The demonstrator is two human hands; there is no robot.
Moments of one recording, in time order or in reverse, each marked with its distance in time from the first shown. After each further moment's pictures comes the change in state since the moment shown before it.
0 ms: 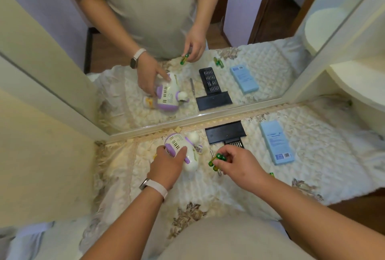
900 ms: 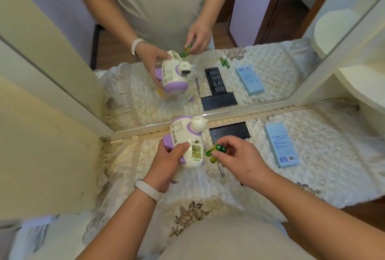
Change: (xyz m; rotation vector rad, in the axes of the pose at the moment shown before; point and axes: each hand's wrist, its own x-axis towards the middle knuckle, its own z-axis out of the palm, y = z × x) left_hand -0.001 0.000 -0.014 -0.679 -0.194 0.122; right_hand -0.004 -0.033 -0.010 0.151 0.048 -0.112
